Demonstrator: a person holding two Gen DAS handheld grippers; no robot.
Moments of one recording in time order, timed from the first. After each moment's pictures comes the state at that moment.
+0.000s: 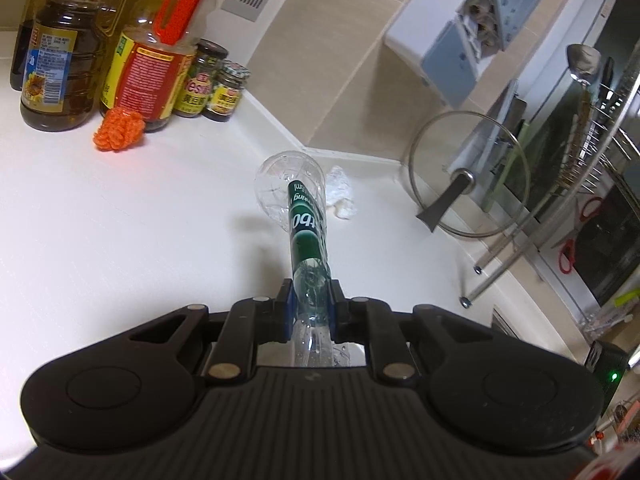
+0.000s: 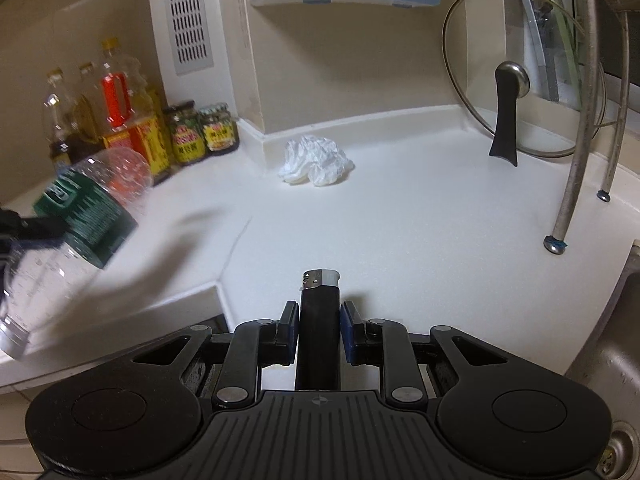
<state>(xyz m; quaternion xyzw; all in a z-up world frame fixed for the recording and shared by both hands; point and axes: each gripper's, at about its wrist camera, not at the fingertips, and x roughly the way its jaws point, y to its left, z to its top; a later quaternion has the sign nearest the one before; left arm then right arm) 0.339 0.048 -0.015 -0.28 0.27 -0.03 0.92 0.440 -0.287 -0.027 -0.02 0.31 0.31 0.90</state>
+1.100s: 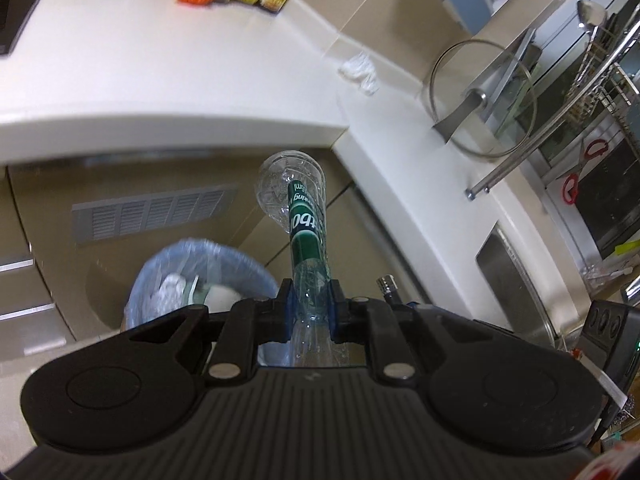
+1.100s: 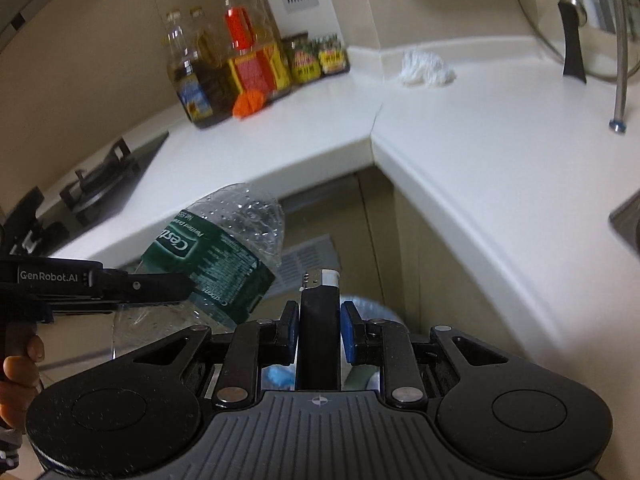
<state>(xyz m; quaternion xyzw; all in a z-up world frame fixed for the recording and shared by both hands) 0.192 -0.026 -0.090 -0.33 0.35 0.00 0.88 0.301 -0.295 -0.077 -0.02 0.39 0.41 0.83</state>
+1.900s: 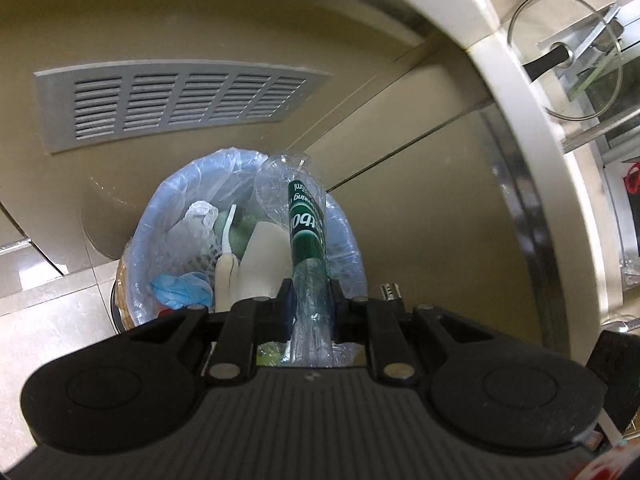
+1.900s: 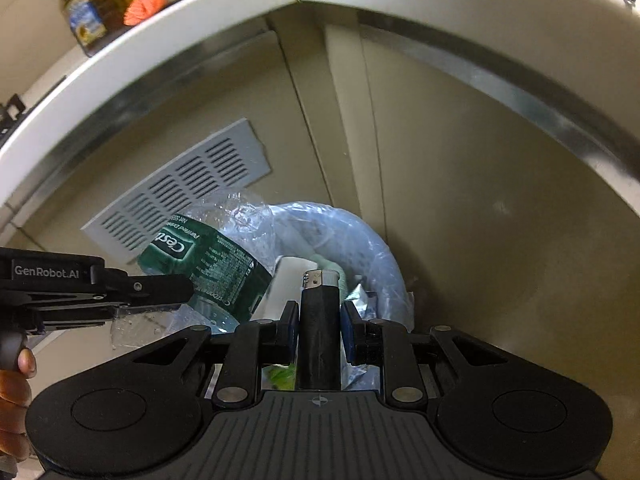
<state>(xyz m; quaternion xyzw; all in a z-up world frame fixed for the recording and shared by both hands) 0.261 0.009 -0.243 -0.37 0.45 -0.01 0.81 0.332 -0.253 -0.205 -0.02 0.48 0.29 0.83</state>
